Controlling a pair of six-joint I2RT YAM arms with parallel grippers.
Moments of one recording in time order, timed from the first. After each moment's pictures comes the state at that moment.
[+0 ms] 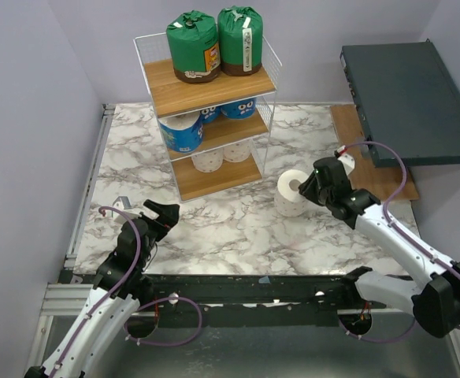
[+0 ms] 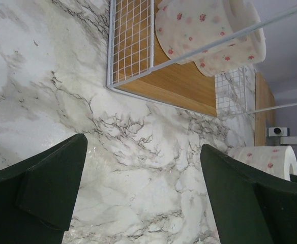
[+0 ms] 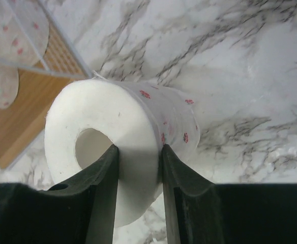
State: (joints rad) left arm -0.43 0.23 0.26 -0.41 -0.32 -1.01; right arm 0.44 1.14 0.83 -0.44 0.33 0.83
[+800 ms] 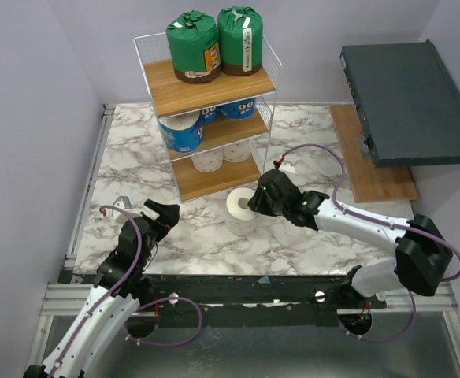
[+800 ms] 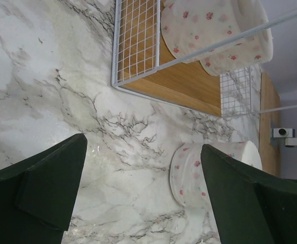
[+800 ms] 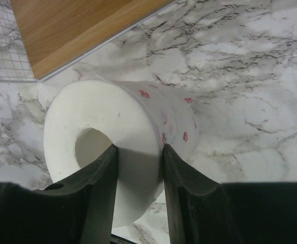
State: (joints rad) left arm -0.43 0.25 0.26 -0.41 -0.32 -1.01; right arm 0.86 1.38 0.88 -0.28 0.28 0.92
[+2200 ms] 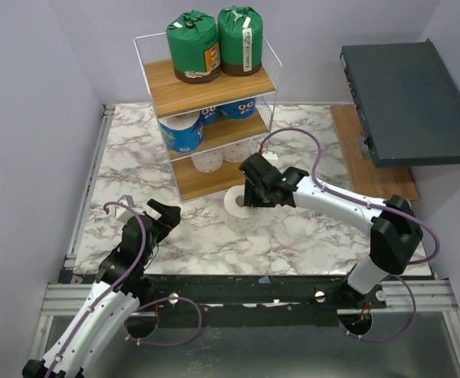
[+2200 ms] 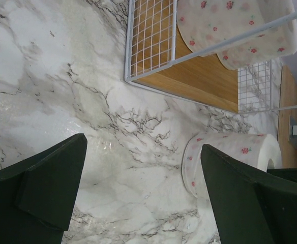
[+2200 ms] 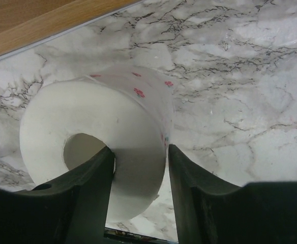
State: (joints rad) left arm -0.43 0.32 0.26 -0.41 -0.32 -1.00; right arm 0.86 1.63 1.24 -0.65 0.28 0.78
